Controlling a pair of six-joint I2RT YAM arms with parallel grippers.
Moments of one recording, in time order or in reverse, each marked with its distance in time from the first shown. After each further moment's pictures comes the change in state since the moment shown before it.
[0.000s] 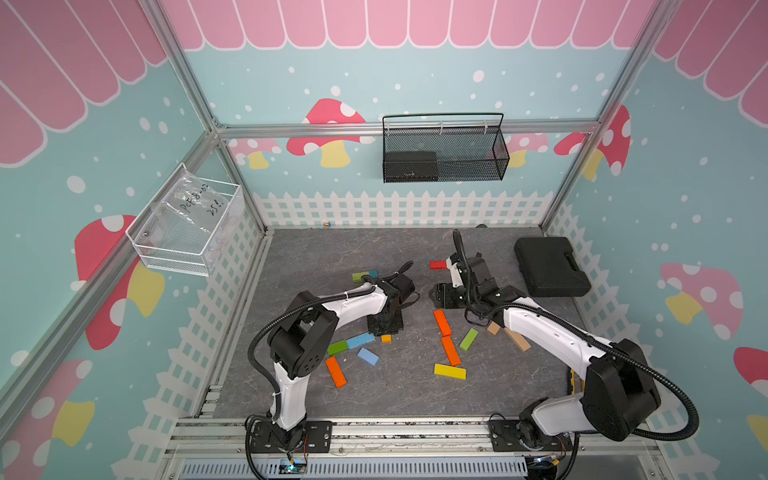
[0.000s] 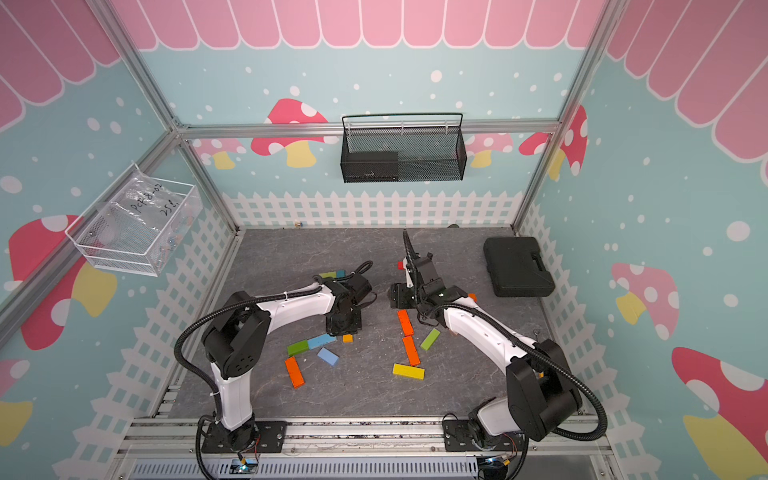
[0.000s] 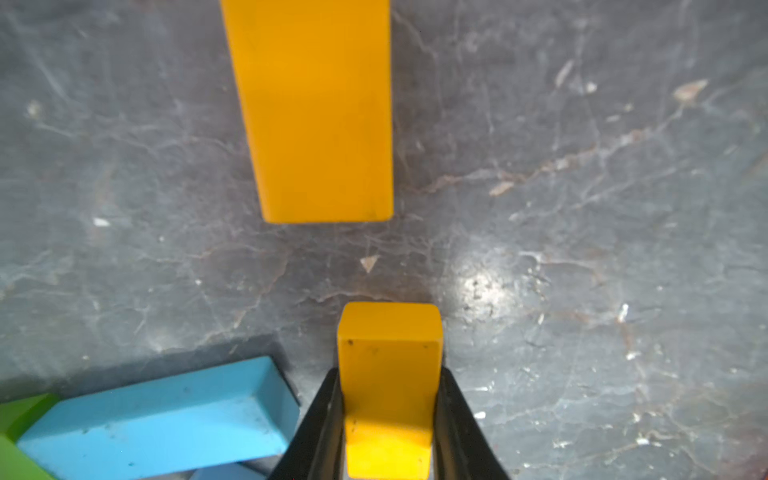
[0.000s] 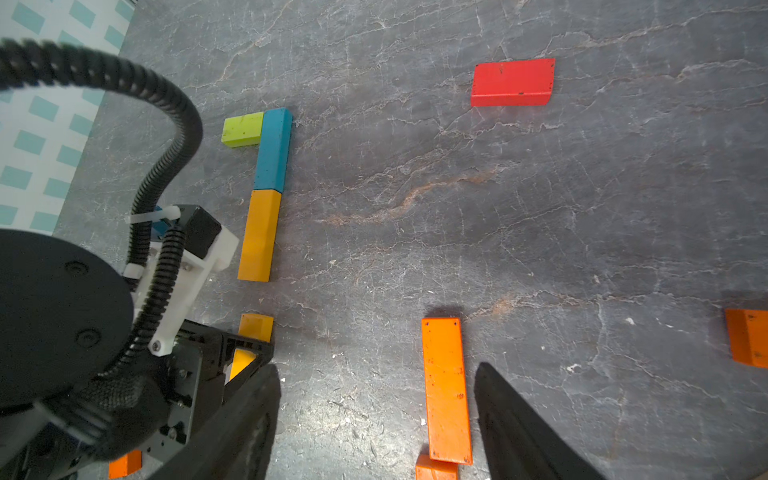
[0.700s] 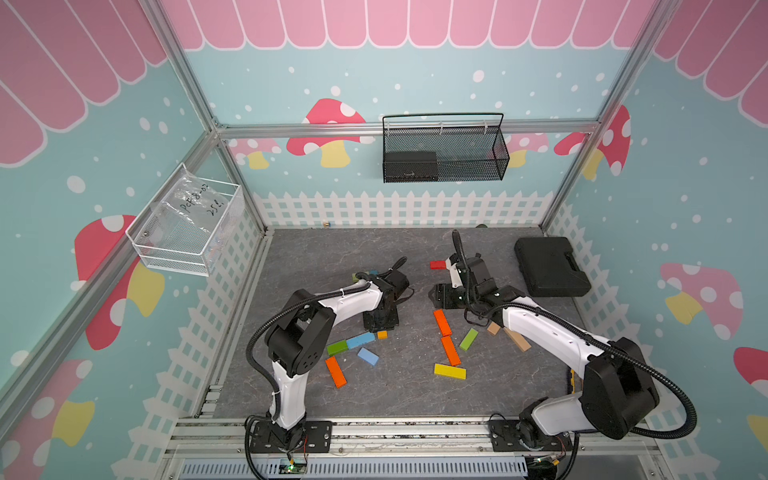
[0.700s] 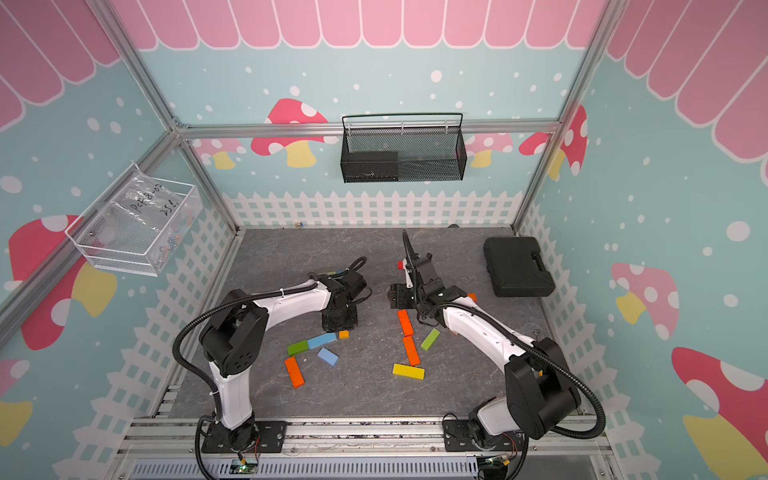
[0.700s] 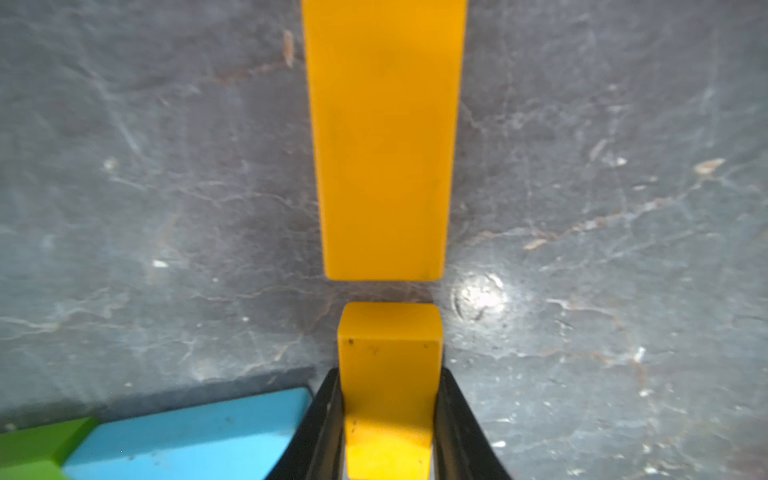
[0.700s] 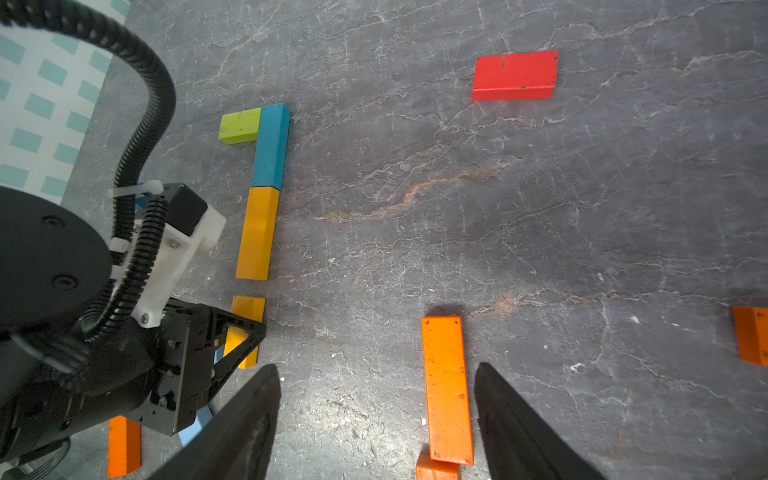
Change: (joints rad) left arm 0.039 -0.002 -0.003 -0.007 -0.026 0.025; right arm 0.000 0.008 0.000 0.000 -0.003 0.003
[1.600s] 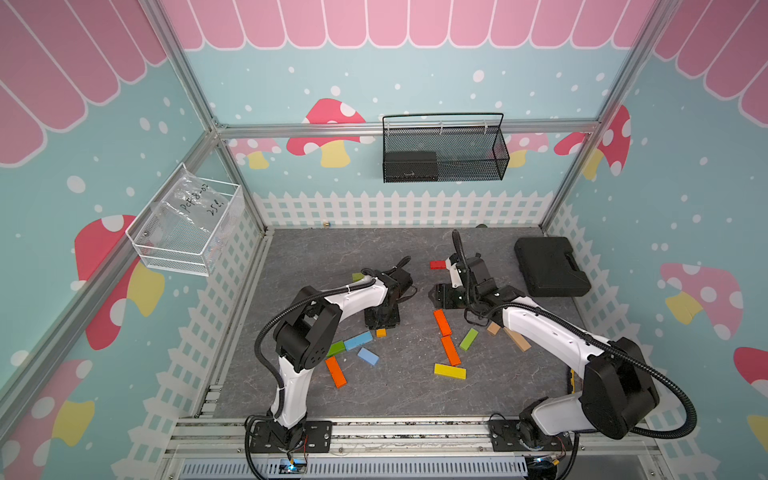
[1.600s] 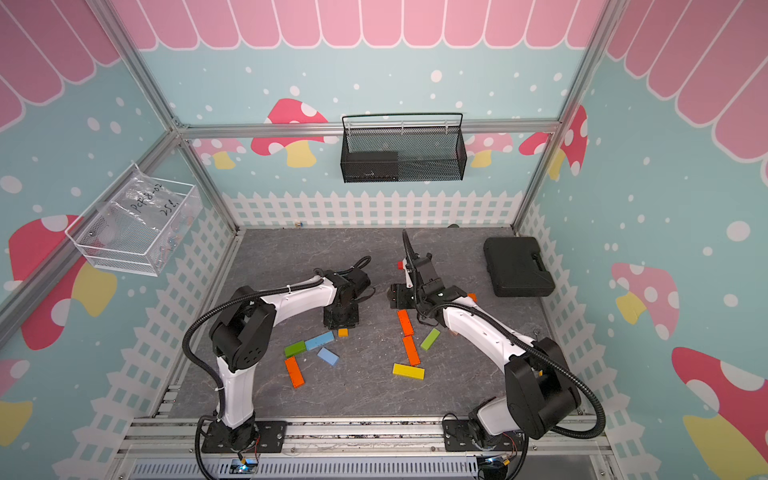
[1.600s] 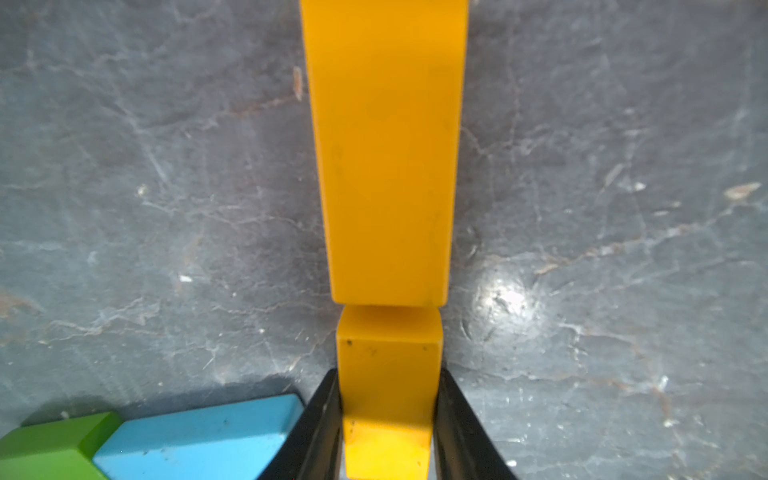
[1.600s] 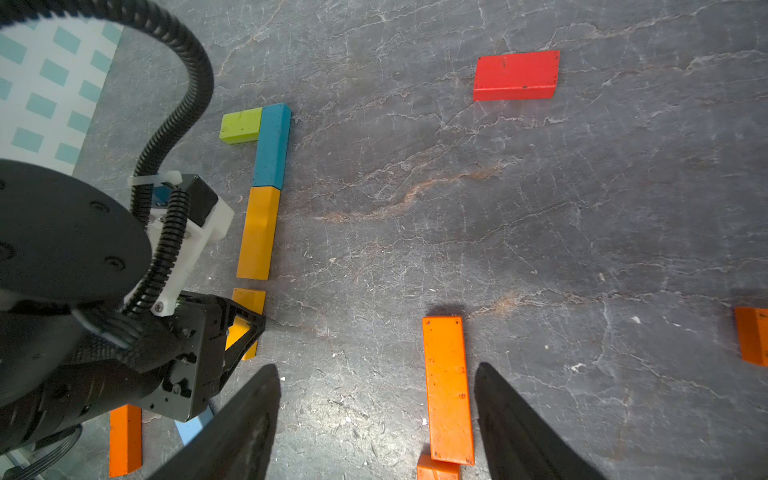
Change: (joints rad) left arm -0.009 0.065 0.093 -0.078 -0.028 0.011; right arm 0.000 0.000 0.000 0.000 -0.003 0.000
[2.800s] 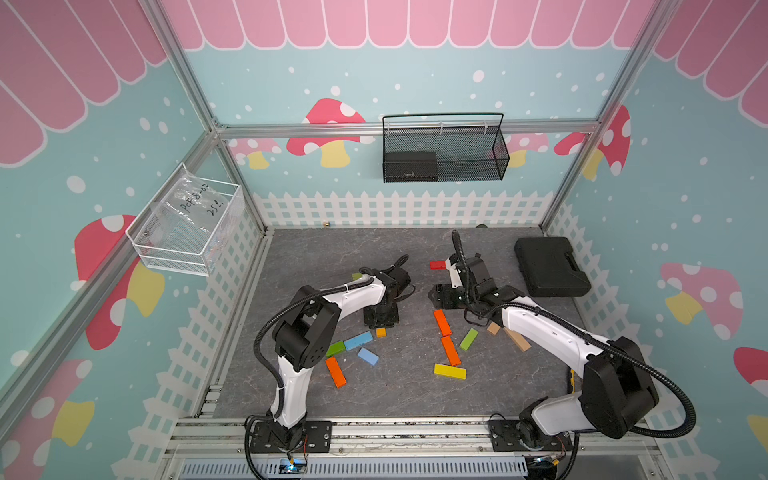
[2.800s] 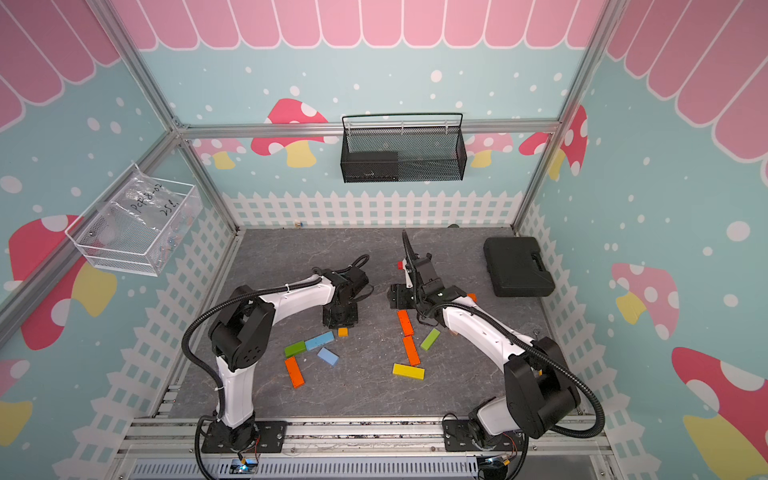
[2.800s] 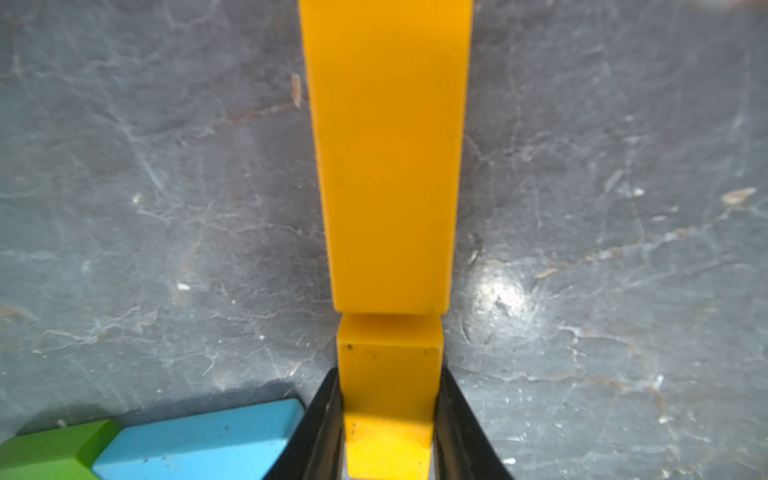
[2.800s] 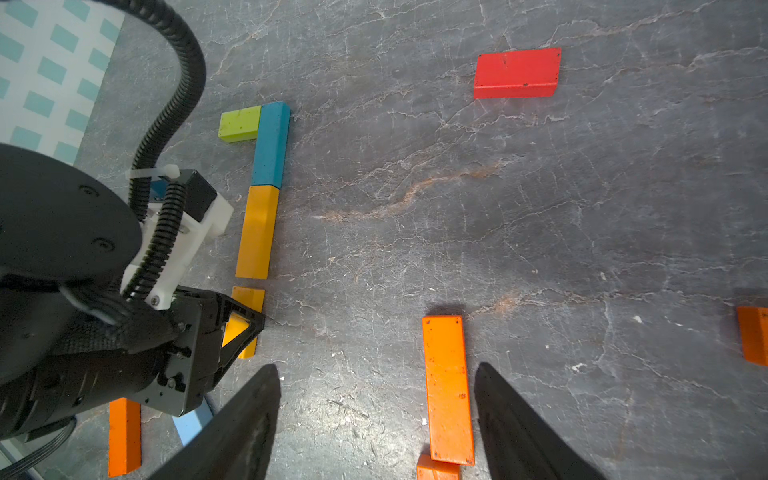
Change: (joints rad) left arm 0.023 0.000 0.002 0.003 0.025 0.019; right arm 0.000 0.004 0.000 0.000 -0.001 0.000
